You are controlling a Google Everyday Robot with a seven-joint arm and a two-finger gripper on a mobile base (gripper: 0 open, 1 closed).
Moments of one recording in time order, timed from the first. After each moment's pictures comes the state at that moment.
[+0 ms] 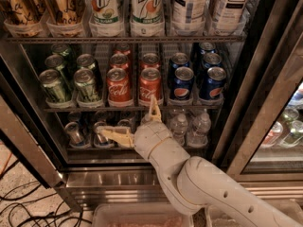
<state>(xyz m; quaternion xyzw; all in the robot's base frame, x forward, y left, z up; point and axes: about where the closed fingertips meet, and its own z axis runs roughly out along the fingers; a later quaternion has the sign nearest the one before) 0.542 0.044 0.823 -0.23 0.63 0.19 0.71</state>
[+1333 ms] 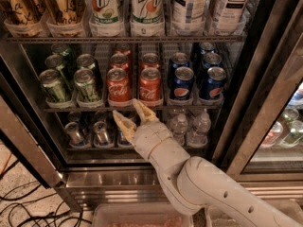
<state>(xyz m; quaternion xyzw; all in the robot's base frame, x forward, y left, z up) 0.542 0.044 0.823 -0.23 0.63 0.19 0.71</state>
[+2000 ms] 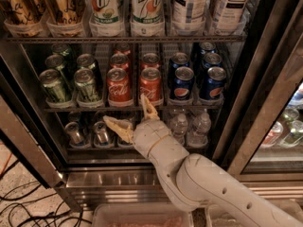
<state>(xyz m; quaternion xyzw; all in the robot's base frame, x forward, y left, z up) 0.547 0.047 0.824 -0.24 0.63 0.19 0.71</state>
